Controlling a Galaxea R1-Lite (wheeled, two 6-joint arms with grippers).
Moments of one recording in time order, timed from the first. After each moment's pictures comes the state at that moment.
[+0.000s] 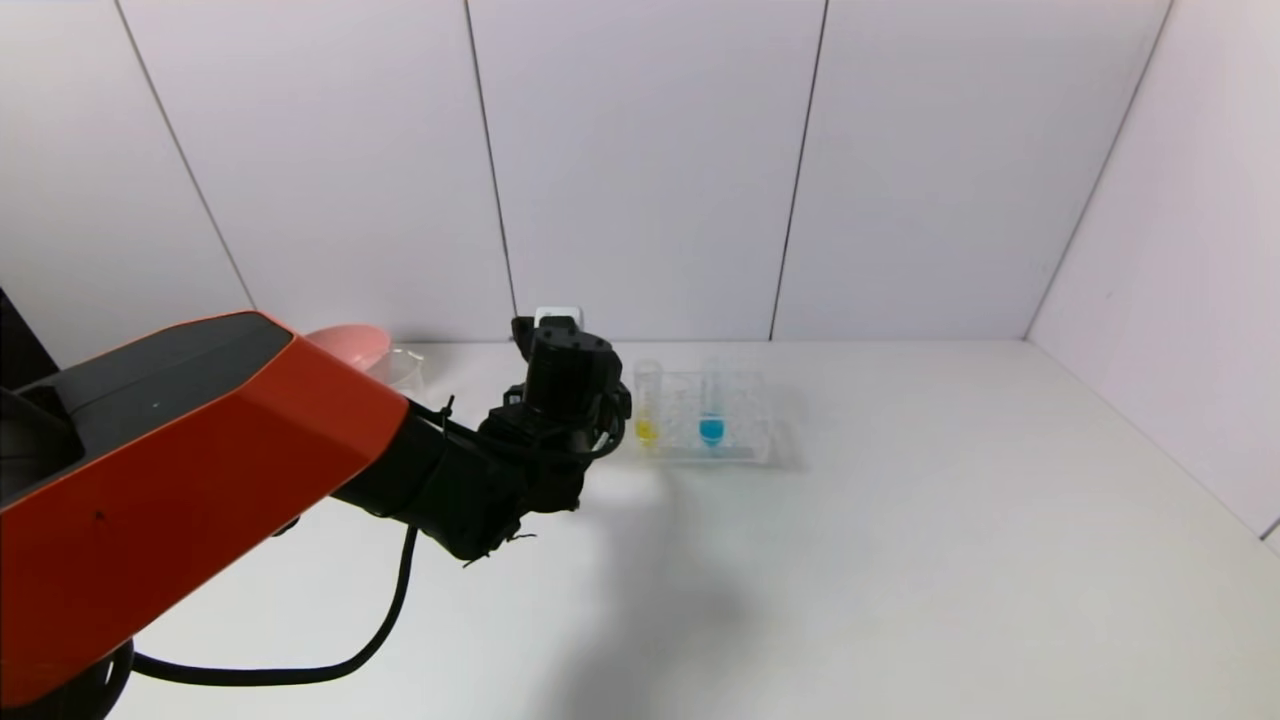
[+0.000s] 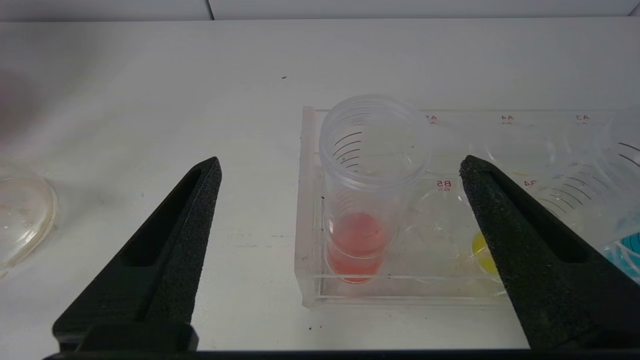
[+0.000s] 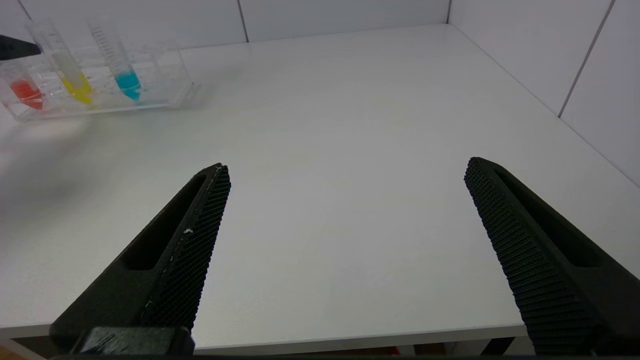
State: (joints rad) left arm -0.63 2.16 -1.16 -0.71 0.59 -0.23; right arm 0.00 0.00 0.00 0.00 -0.04 0.09
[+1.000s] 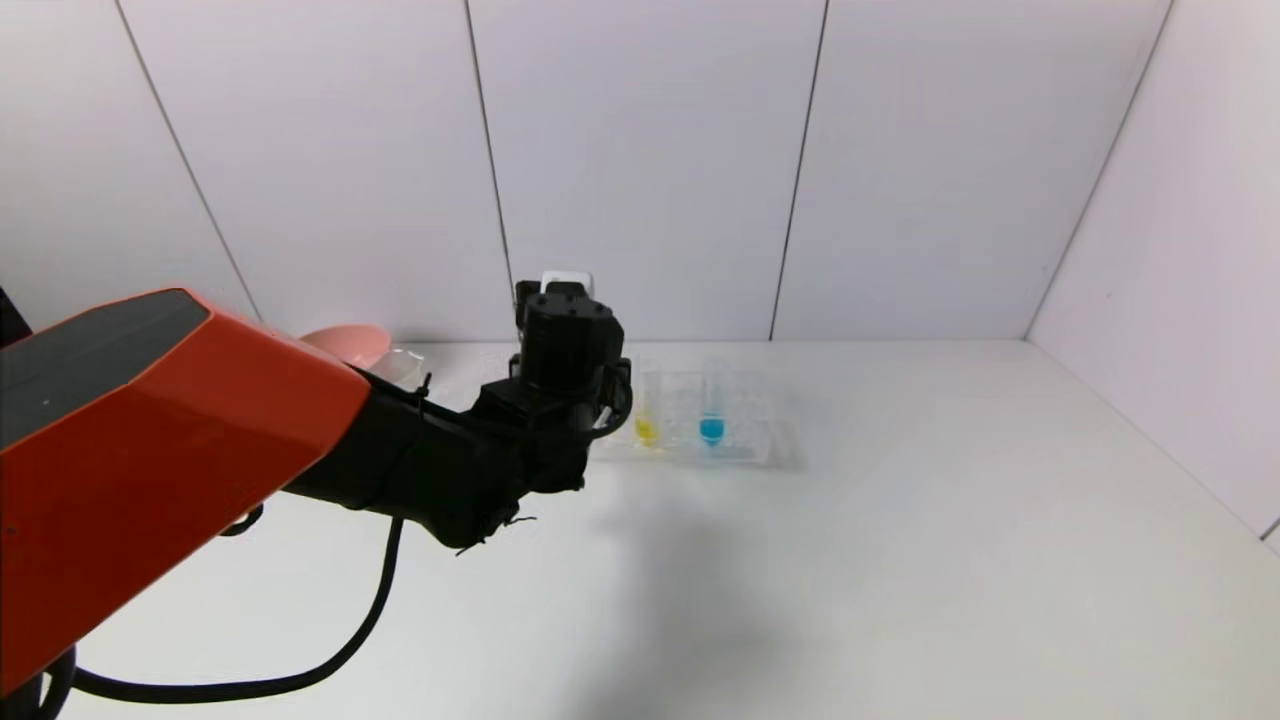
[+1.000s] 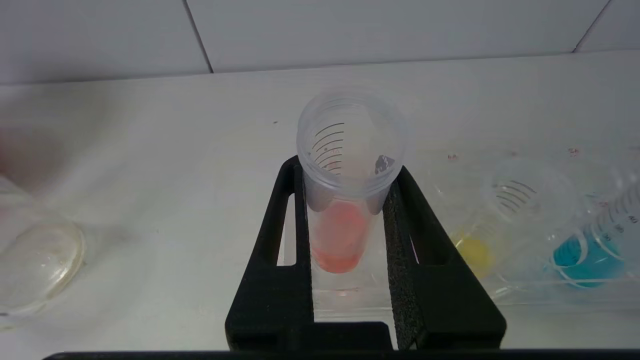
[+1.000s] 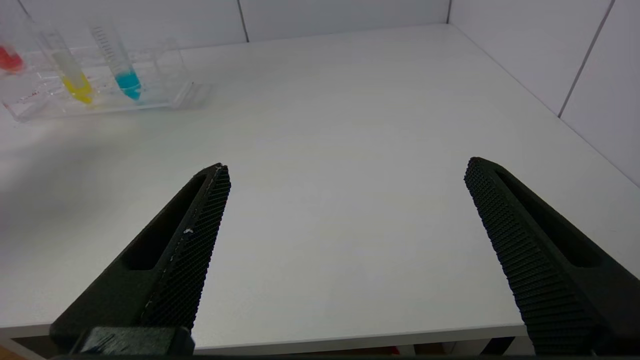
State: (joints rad) left arm -0.66 2.08 -1.19 -0.70 0.59 -0.13; right arm 0.00 0.00 0.00 0.00 -0.04 0.09
